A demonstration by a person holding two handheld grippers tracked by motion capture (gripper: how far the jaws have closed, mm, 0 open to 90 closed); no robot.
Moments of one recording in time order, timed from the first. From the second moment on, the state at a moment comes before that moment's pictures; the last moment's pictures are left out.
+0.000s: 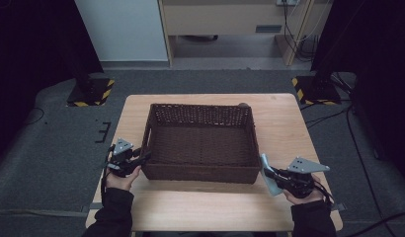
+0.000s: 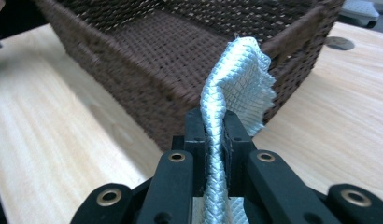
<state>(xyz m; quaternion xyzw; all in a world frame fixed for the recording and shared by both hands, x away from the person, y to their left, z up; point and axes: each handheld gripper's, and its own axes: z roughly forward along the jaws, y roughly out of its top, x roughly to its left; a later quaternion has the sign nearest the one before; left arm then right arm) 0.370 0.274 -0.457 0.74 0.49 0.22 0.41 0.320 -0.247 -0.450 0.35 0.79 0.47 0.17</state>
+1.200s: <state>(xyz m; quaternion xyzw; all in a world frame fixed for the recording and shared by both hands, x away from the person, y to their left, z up) 0.371 0.275 -0.457 0.74 0.49 0.22 0.41 0.328 -0.231 -0.488 0.39 0.83 0.38 0.13</state>
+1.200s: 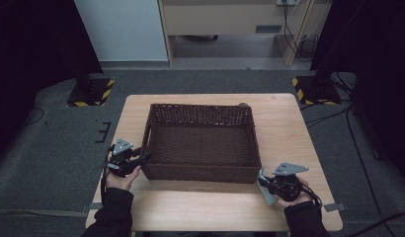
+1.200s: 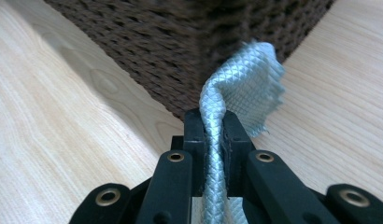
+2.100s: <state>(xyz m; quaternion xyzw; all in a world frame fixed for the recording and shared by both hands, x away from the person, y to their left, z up) 0.372 0.277 -0.458 0.74 0.49 0.21 0.41 0.355 -0.304 -0.505 0.53 0.75 0.34 0.21</state>
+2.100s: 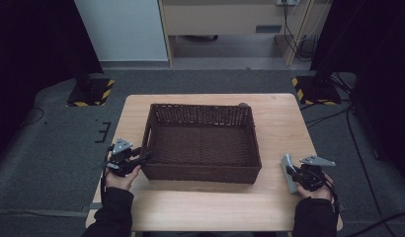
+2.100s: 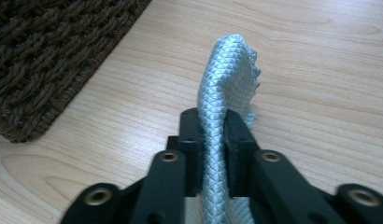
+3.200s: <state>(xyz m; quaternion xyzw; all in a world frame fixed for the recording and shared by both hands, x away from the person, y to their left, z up) 0.371 0.277 -0.451 0.75 0.47 0.21 0.41 0.357 -0.217 -0.444 0.43 0.74 0.48 0.19</state>
